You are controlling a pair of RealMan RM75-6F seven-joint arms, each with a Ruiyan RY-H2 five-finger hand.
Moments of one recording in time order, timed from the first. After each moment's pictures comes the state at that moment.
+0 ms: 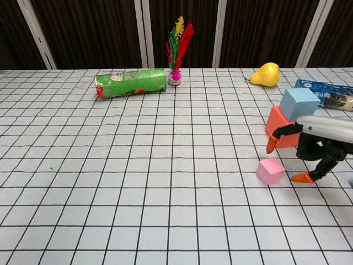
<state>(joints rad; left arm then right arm) -0.07 -1.15 -0.09 -1.61 1.40 1.51 0.14 0.58 -1.38 0.01 -1.42 -1.50 0.92 0.23</state>
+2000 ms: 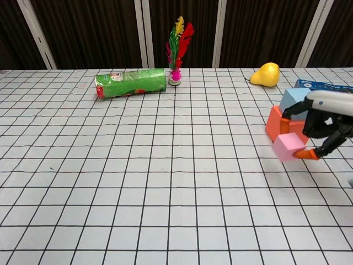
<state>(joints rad) -0.07 -1.14 -0.09 -1.61 1.39 1.51 0.12 0.59 -1.28 0.05 -1.50 -1.49 0.98 0.25</state>
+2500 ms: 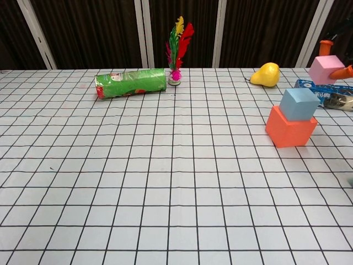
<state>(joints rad) -0.07 -1.14 -0.09 -1.61 1.40 1.51 0.11 0.68 -0.99 0.21 -1.64 -1.15 0.81 0.14</state>
